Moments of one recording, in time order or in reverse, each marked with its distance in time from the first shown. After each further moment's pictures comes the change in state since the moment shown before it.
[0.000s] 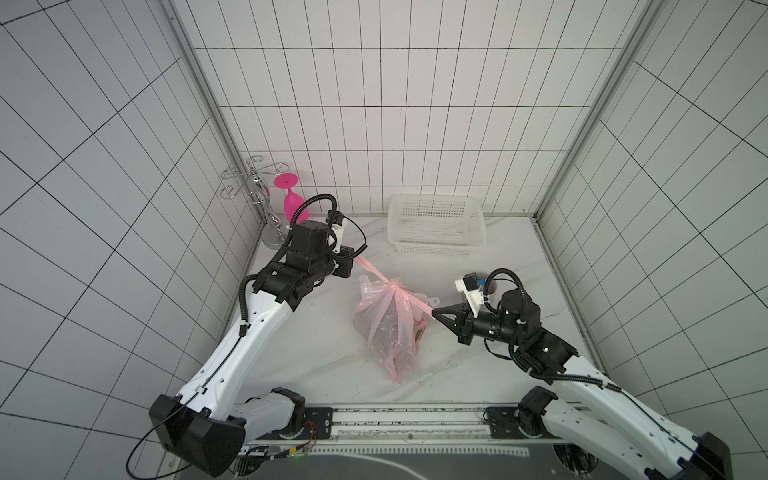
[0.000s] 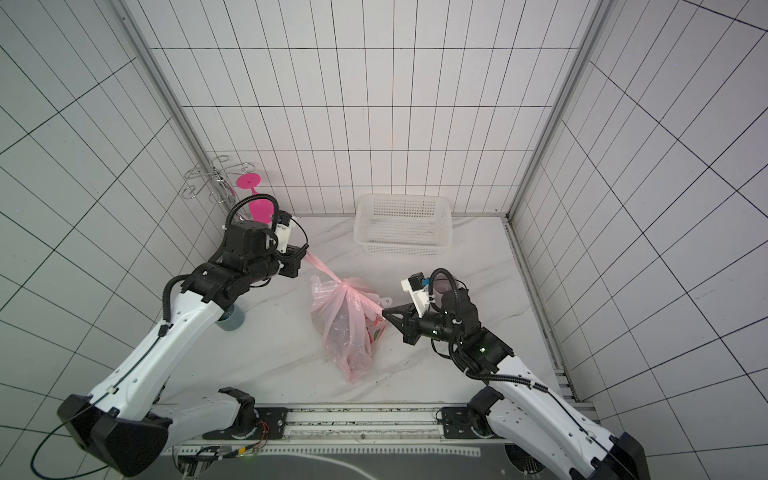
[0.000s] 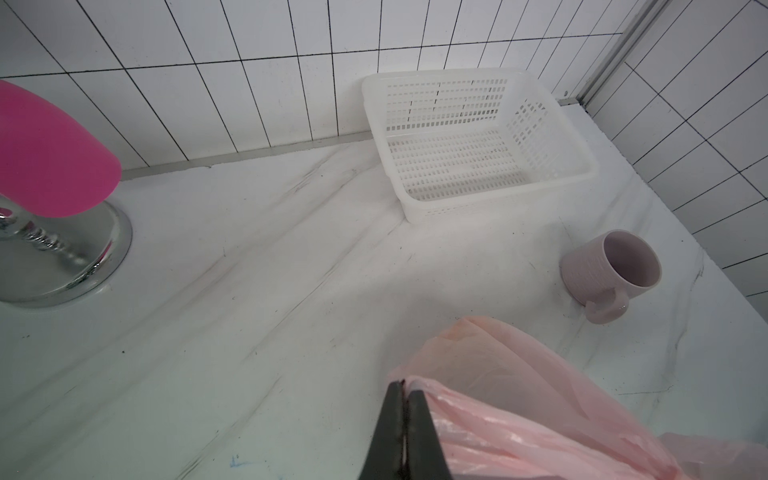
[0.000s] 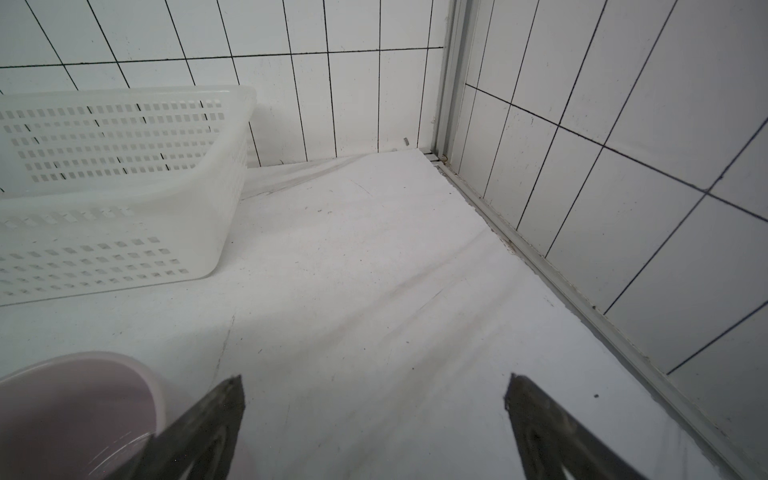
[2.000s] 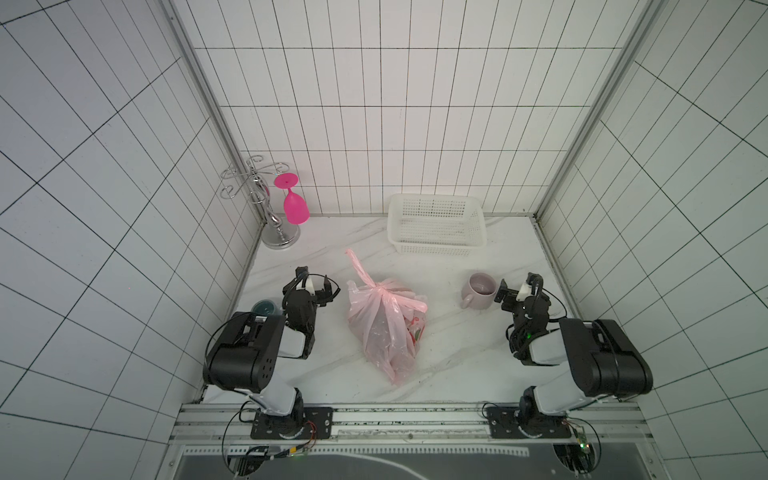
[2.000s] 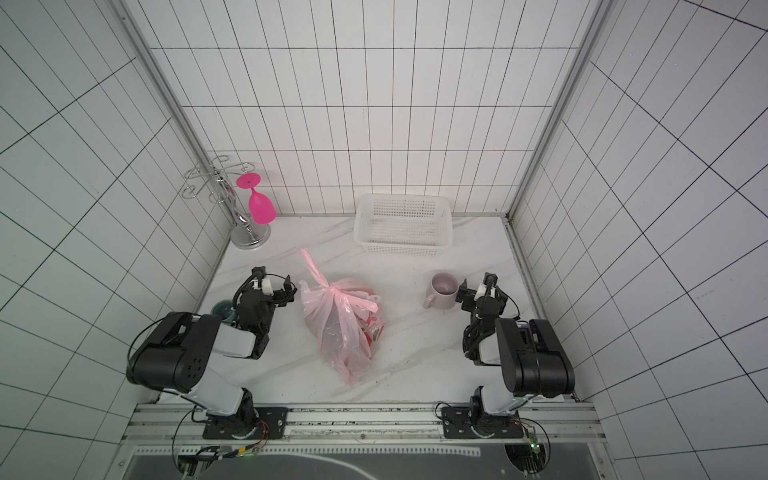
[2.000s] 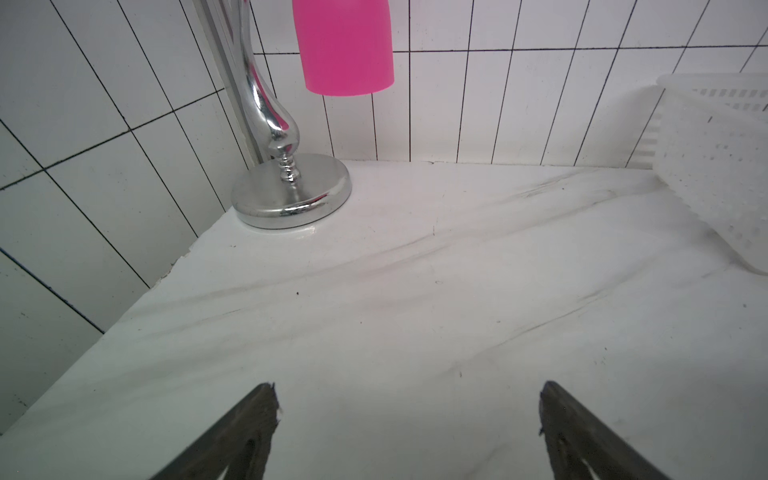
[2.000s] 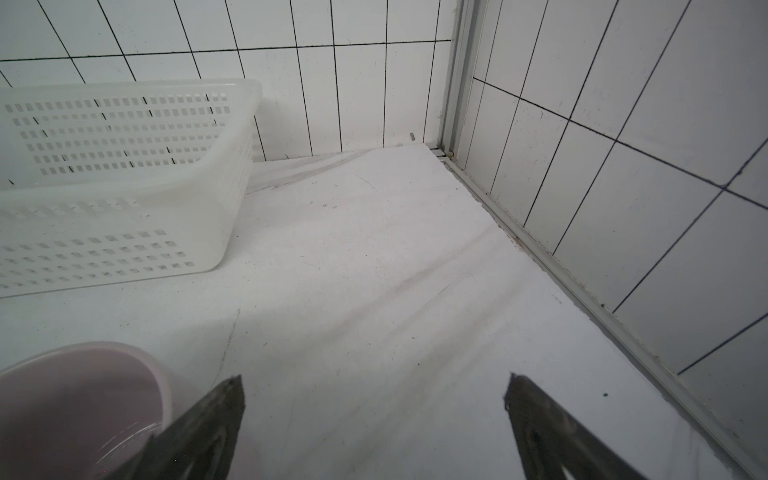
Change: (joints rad) left arm 0.262 0.394 -0.953 1.698 -0.323 0.084; right arm -0.652 0.792 -0.337 1.197 0.771 -0.349
